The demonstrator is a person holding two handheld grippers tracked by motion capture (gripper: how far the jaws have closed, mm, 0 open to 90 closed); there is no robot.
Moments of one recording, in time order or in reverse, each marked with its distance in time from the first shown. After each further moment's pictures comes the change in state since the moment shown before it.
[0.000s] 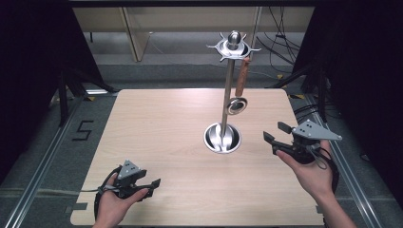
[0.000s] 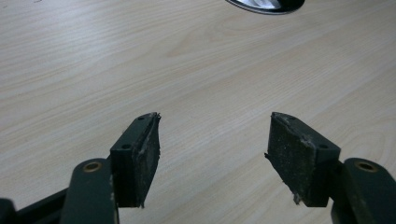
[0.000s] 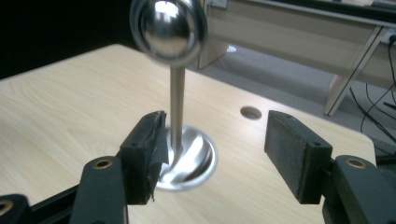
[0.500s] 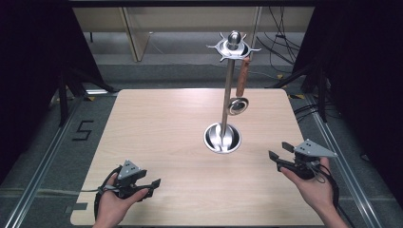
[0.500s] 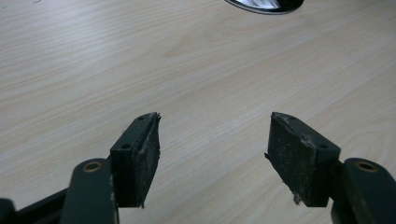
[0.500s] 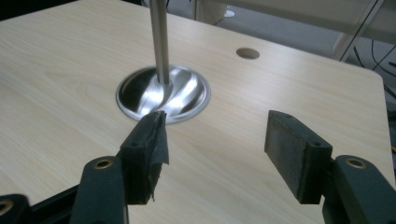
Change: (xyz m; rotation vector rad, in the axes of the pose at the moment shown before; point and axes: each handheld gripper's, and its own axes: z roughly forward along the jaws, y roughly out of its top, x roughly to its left) left arm -0.001 0.000 0.001 -0.009 0.001 -0.009; right arm -0.016 -0.070 0.003 0.129 0.002 0.043
